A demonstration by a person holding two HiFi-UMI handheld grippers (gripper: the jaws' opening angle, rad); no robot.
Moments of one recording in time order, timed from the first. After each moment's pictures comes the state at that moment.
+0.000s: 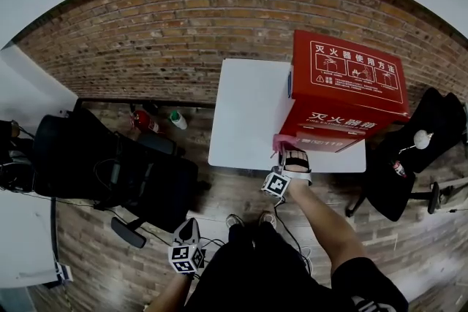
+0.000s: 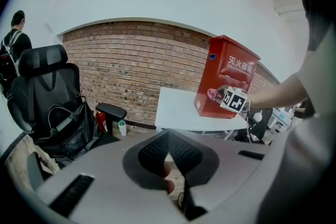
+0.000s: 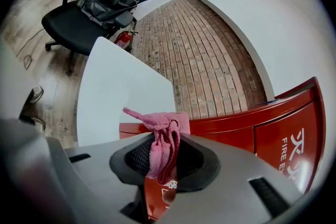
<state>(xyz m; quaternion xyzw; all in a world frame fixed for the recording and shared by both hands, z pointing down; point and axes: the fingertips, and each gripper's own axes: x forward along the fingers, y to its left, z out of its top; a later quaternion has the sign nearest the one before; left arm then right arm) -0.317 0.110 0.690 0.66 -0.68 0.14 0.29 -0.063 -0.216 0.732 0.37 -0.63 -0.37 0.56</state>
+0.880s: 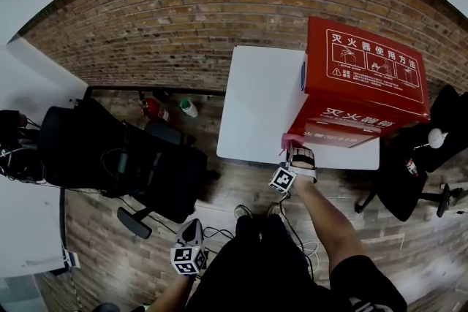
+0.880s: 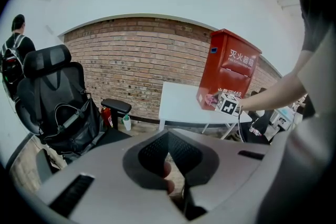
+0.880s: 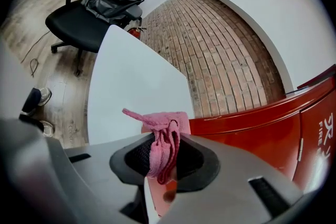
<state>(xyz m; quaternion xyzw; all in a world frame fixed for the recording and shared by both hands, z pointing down) -0.317 0.133 0.697 0.64 -0.68 0.17 0.31 -0.062 -0.215 0.816 0.35 -0.65 -0.33 0.59</state>
